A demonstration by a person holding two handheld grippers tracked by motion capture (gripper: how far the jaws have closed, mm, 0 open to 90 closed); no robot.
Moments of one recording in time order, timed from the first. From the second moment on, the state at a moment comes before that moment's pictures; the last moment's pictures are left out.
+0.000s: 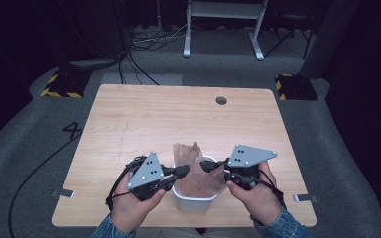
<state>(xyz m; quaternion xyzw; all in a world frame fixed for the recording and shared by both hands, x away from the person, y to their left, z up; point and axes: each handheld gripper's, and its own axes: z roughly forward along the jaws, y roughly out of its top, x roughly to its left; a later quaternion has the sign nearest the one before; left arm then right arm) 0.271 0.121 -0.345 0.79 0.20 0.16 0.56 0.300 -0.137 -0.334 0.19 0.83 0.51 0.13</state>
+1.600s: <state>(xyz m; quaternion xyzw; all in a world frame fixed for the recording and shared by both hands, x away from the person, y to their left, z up) 0.271 0.119 -0.342 0.81 0.19 0.20 0.52 0.294 -0.144 -0.319 0.18 0.81 0.52 0.18</state>
